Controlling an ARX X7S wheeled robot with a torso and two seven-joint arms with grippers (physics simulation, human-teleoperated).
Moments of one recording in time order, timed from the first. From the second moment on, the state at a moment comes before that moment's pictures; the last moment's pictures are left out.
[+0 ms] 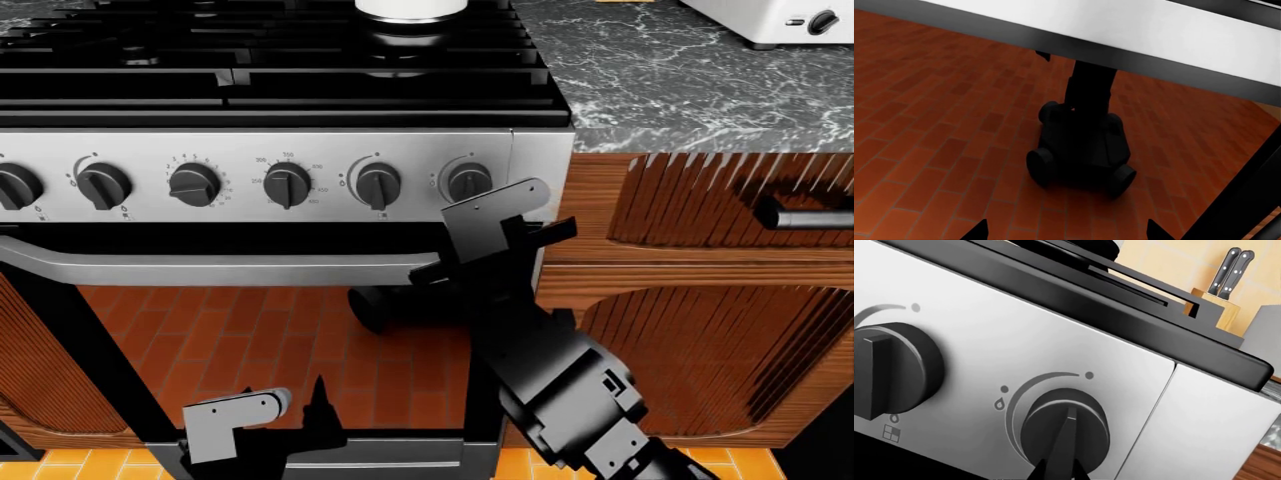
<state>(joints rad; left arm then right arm) -0.03 -0.25 0.20 0.00 -0.51 -0.15 -0.23 0.82 0.18 -0.72 0.15 0.28 0.52 0.48</state>
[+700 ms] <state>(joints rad) -0.03 -0.26 0.21 0.00 -0.52 -0.14 -0.23 0.86 0.21 -0.81 0.11 0.22 0.62 0.48</state>
